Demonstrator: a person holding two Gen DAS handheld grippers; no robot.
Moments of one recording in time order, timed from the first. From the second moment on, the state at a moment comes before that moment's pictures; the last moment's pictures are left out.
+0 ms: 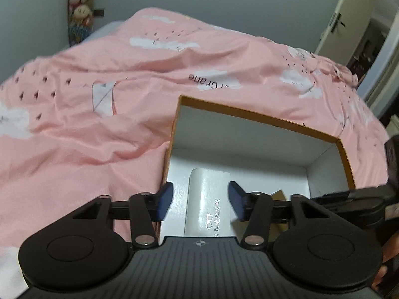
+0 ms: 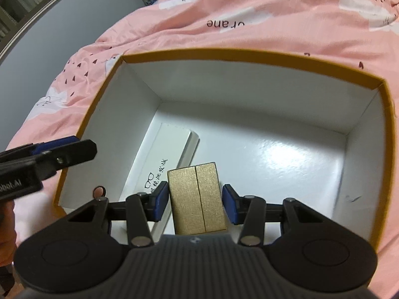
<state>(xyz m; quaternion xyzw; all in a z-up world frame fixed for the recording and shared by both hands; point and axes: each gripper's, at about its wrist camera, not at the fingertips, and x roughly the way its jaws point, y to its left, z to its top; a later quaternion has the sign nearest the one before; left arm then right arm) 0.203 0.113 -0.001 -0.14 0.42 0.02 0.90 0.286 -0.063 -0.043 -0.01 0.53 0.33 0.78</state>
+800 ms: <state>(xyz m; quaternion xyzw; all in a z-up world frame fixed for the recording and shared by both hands) 0.200 0.143 -0.006 -0.22 0.38 0.02 0.90 0.276 -0.020 -0.037 -0.04 0.53 0.37 0.76</state>
